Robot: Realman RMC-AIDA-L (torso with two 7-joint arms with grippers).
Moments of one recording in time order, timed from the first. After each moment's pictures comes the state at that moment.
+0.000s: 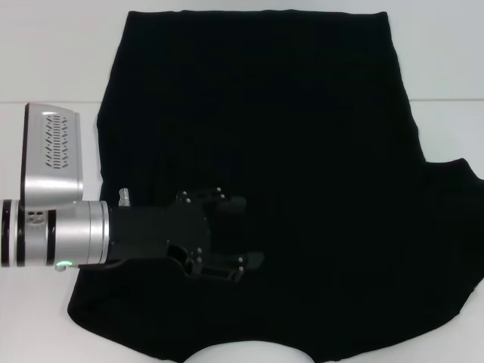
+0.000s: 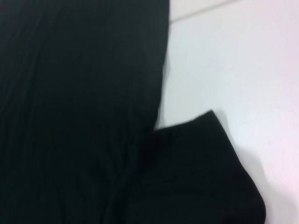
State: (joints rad) left arm -0.56 -2.16 0.77 0.75 2.03 1.56 -1.18; right arm 0.62 1.90 -0.42 -0.64 -2.57 -1.22 2.25
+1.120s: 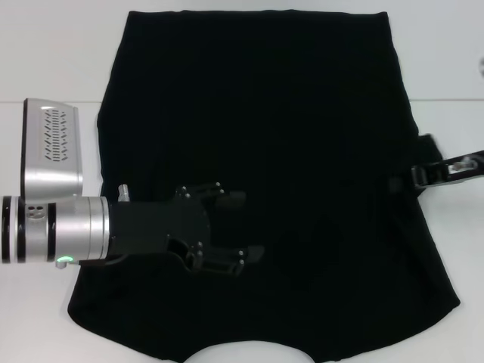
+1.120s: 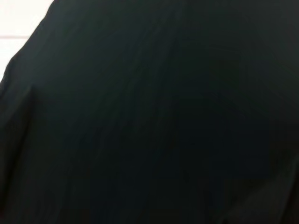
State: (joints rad) left arm -0.57 -2.16 0.77 0.75 2.02 1.55 -1.20; right arm 0.82 1.99 -0.66 -0.63 -2.57 -1.22 2.29
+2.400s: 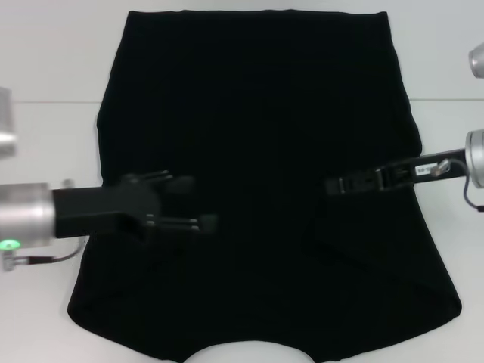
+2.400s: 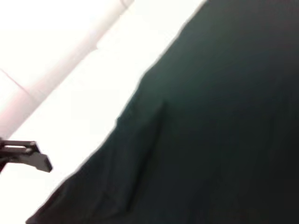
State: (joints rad) left arm -0.53 -2.12 0.65 0.84 2.06 1.62 -1.50; right arm 0.79 2.00 -0.75 -0.62 -2.26 -1.37 2.07
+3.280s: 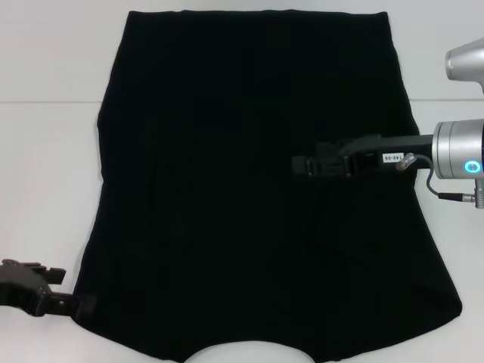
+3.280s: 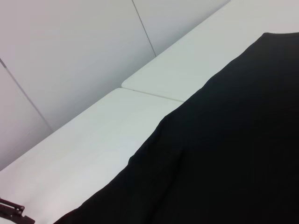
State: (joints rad) left arm -0.42 -2.15 0.51 1.15 2.57 1.66 -1.82; right arm 0.80 2.05 -0.75 -0.56 -2.11 -1.25 1.83
